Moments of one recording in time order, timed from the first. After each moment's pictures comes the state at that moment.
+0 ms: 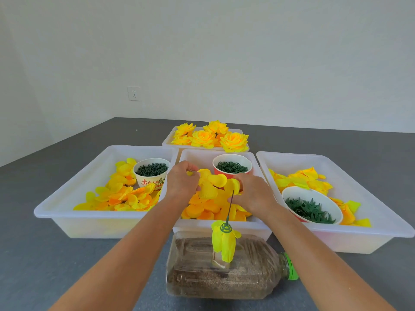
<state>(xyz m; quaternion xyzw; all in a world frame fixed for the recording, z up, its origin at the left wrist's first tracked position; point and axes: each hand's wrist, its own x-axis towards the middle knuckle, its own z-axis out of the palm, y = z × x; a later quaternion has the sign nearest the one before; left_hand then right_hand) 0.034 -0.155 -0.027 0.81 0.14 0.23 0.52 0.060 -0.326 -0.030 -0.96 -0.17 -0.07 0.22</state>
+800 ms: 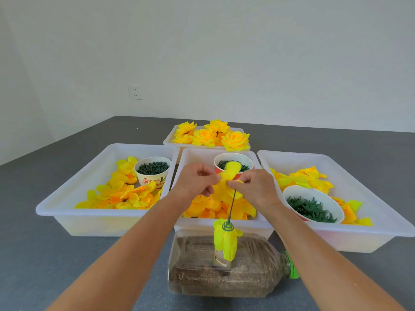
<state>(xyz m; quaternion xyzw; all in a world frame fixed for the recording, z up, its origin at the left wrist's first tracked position) 0.029 -0.163 -0.024 0.75 0.02 0.10 0.65 0.061 -0.325 -0.030 -0.88 -0.15 -0.15 0.43</state>
